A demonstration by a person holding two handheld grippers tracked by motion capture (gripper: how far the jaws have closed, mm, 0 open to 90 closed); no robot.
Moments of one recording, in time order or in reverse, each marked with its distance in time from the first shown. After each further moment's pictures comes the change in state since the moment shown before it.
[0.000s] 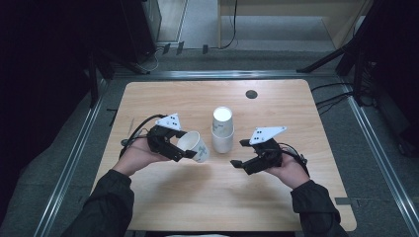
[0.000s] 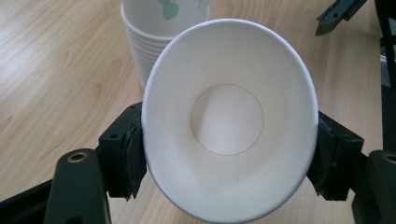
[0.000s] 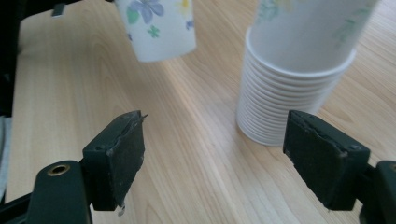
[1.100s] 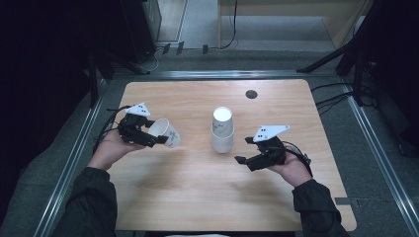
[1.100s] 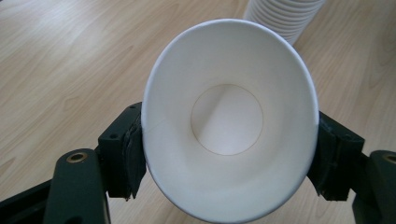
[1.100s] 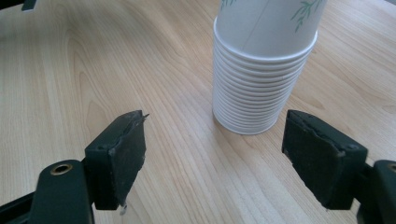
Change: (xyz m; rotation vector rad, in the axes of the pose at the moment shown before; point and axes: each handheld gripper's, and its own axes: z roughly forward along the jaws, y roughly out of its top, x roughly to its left) left arm 0.055 -0.044 -0.050 0.016 0.192 -0.174; right arm -0.011 -0.006 -0.002 0.006 -0.062 0.010
